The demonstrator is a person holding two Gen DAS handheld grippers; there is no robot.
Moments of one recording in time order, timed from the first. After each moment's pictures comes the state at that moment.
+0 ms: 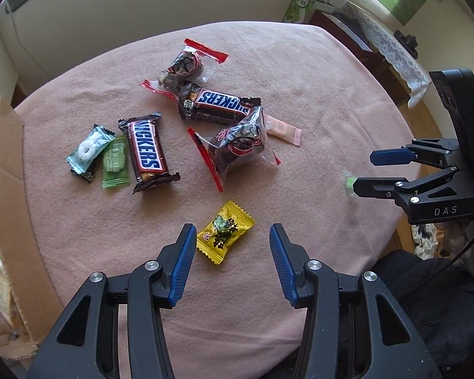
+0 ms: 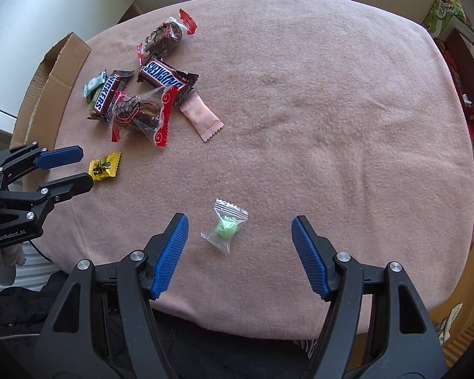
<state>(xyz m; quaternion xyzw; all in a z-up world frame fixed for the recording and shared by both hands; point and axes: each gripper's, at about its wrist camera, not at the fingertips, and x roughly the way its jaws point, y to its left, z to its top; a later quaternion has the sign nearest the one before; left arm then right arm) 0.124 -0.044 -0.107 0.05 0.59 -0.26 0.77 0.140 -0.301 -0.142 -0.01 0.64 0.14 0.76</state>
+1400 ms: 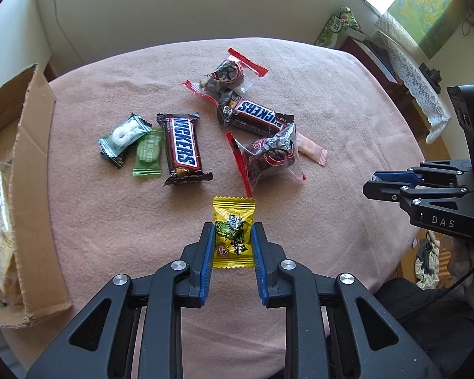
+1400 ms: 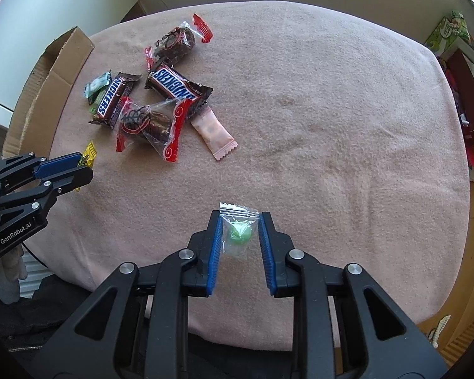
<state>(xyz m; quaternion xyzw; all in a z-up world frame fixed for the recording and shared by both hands) 0.118 -0.011 -0.103 -0.01 0.57 -0.19 0.80 0.150 -0.281 -0.125 -0.04 0.62 0.15 0.77</state>
